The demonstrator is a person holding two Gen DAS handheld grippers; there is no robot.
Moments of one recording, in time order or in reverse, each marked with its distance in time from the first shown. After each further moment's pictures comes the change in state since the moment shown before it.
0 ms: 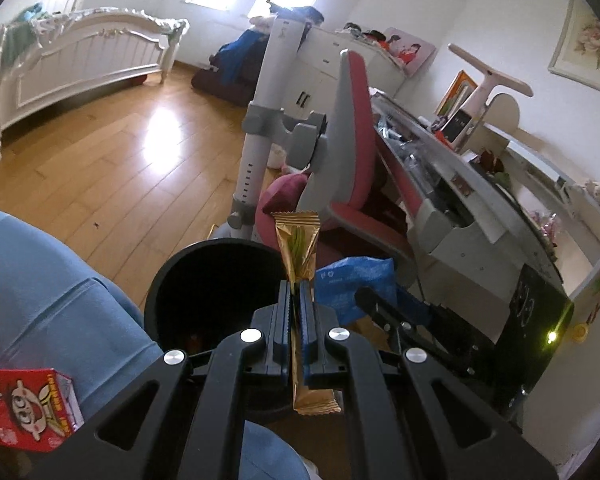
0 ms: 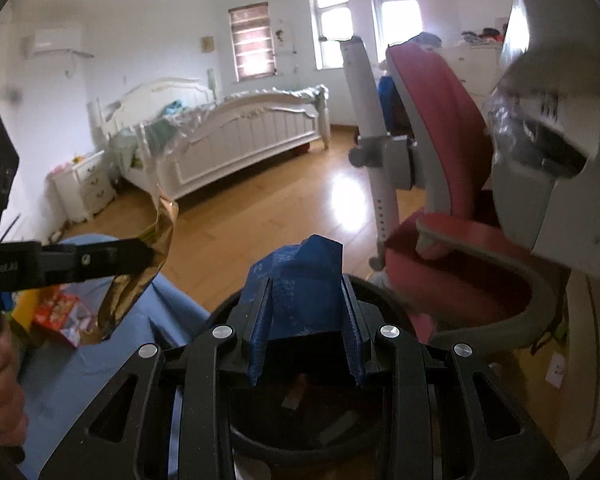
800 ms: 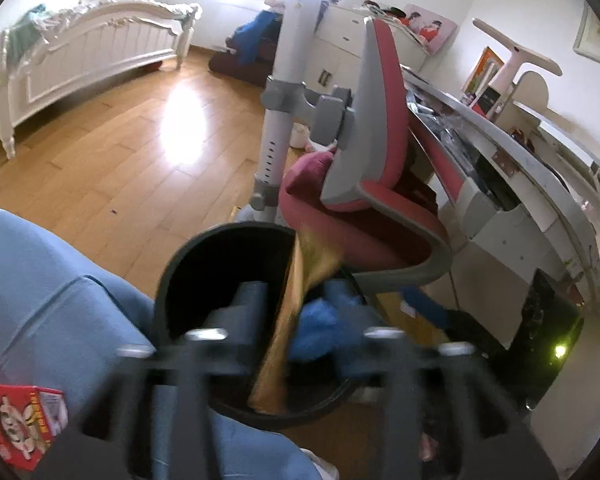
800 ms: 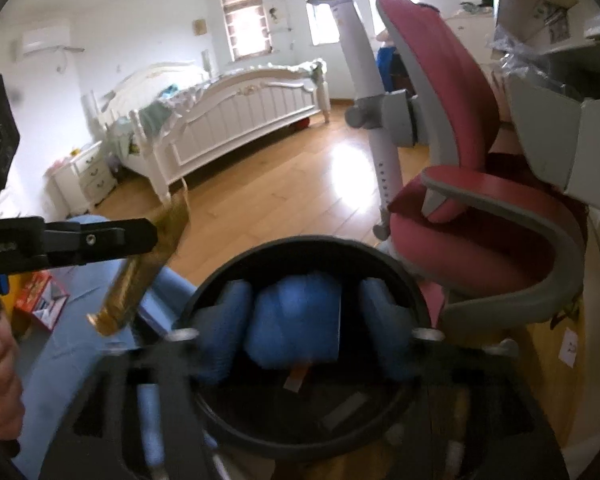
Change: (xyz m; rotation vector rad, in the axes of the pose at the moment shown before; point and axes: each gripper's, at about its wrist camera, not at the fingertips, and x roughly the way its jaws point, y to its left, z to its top) left arm 0.029 -0.001 0.001 0.014 0.050 0.117; right arm 0.023 -0.003 -0.013 0.033 0.039 0.007
